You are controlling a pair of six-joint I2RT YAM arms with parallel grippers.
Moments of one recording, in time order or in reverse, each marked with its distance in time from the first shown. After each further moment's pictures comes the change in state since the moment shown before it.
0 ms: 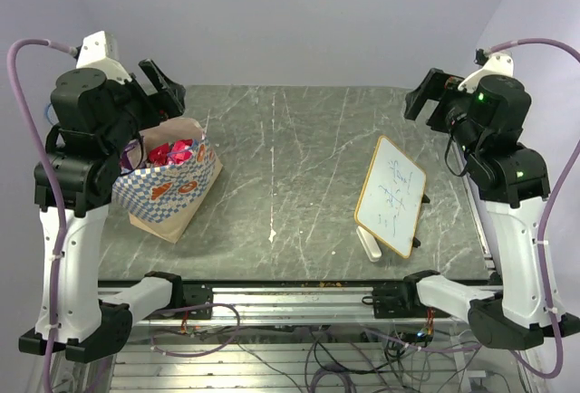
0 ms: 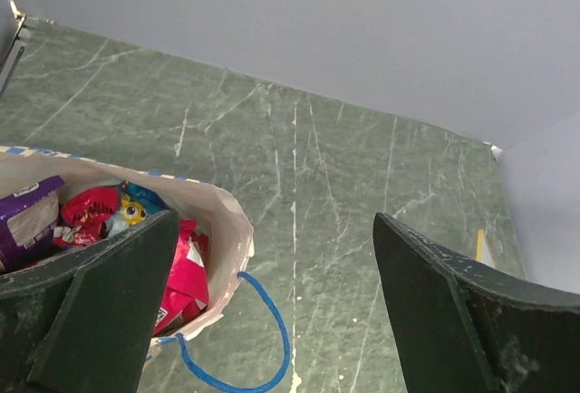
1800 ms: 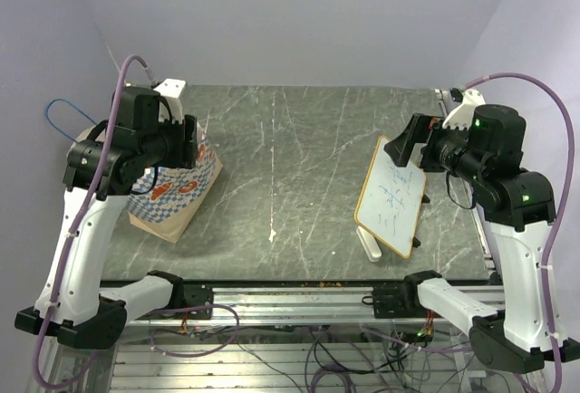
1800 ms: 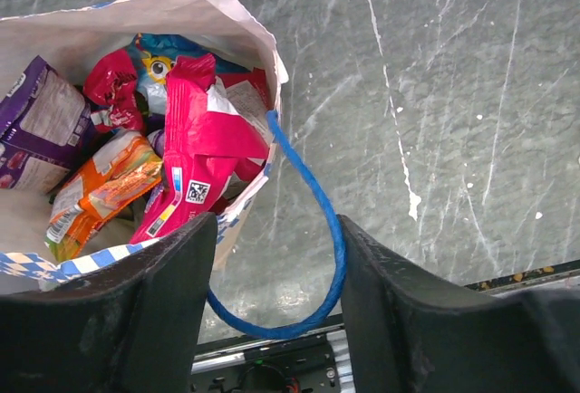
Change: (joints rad) left arm -0.136 0.030 -0.139 -0.314 0.021 0.313; right arm -0.051 -0.124 -0.128 -0.238 -0.393 0.003
